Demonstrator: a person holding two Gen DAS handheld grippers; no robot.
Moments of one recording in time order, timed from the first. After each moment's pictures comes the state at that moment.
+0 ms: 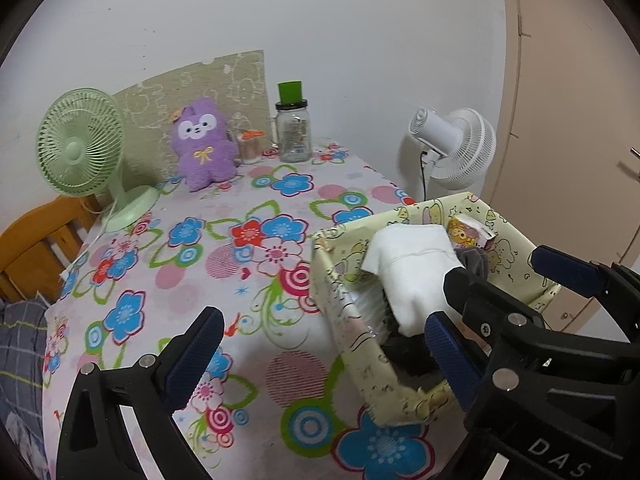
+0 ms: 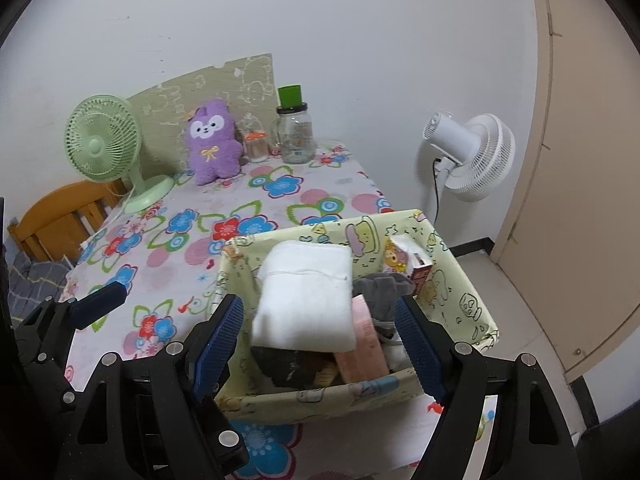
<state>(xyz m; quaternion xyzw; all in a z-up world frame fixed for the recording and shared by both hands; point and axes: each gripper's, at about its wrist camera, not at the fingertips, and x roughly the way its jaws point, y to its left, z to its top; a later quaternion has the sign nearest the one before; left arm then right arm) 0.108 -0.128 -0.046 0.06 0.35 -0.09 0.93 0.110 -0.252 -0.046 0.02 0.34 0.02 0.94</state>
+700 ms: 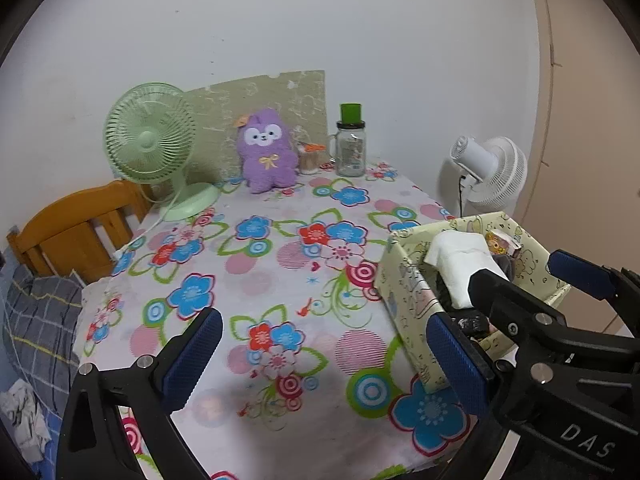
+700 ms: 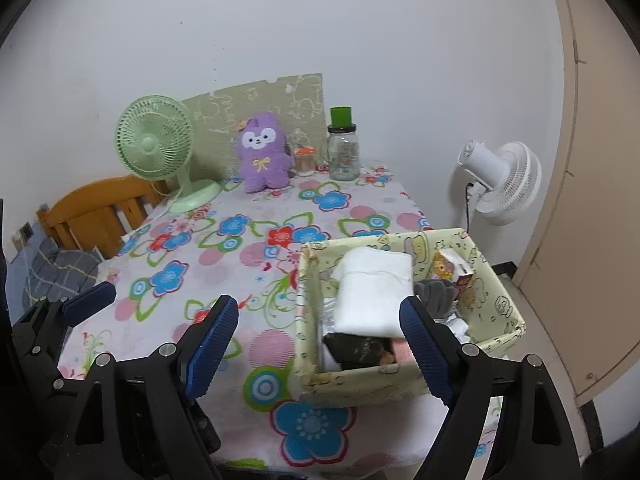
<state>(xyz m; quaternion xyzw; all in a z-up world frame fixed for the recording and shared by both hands) 0.058 -0.071 -0.023 0.03 0.32 -0.02 0.95 0.071 -0.210 -0.025 0.01 0.31 0.08 0.95</state>
